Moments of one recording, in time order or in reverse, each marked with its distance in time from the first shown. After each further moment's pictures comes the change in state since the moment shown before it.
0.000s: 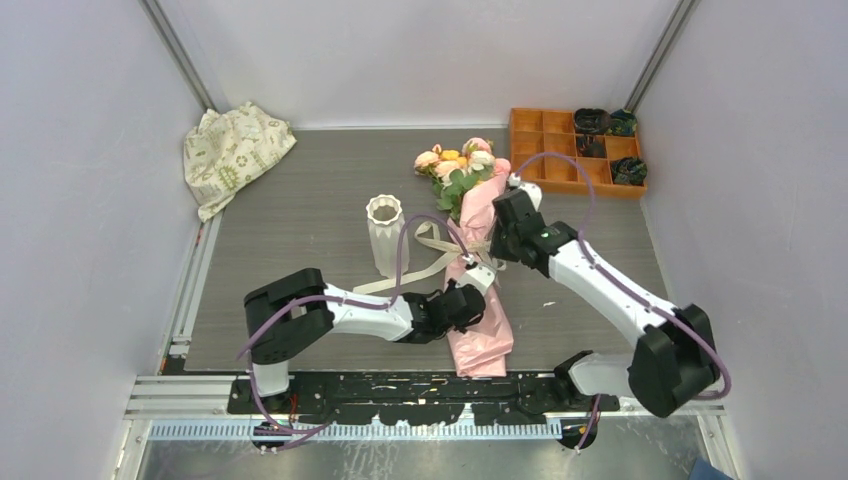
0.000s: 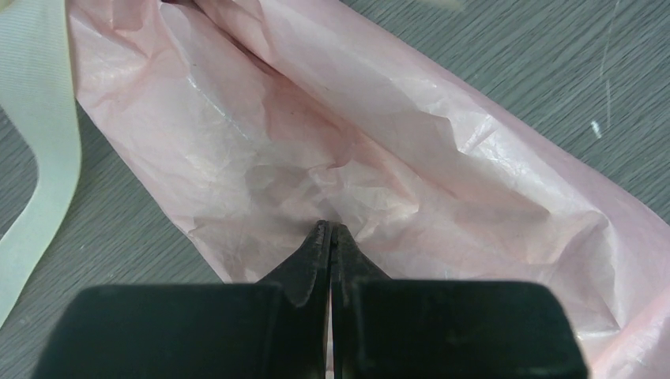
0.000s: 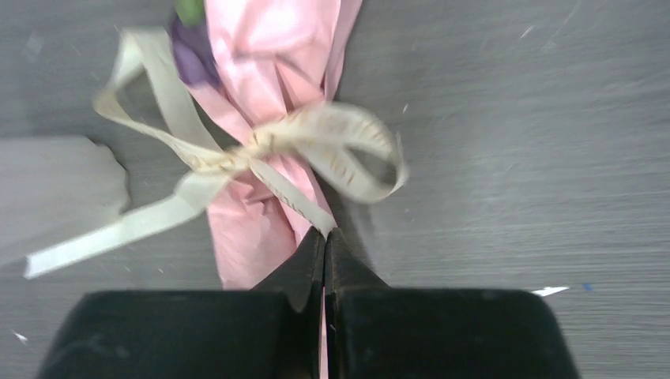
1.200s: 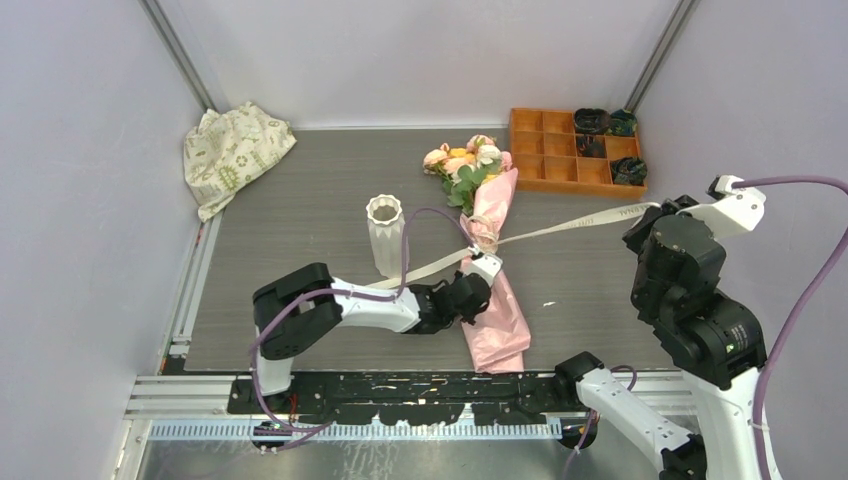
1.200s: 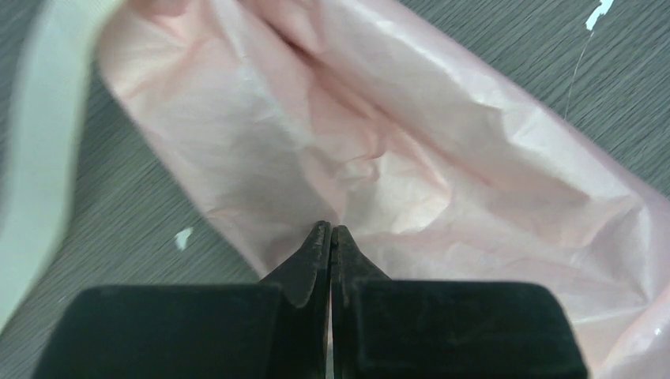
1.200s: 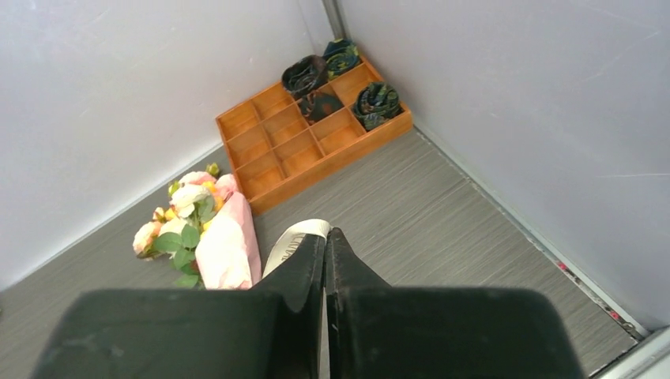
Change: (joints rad) left arm 0.043 0.078 0.087 0.051 0.063 -0.004; right arm -0.089 -0.567 0.542 -0.459 0.655 -0.081
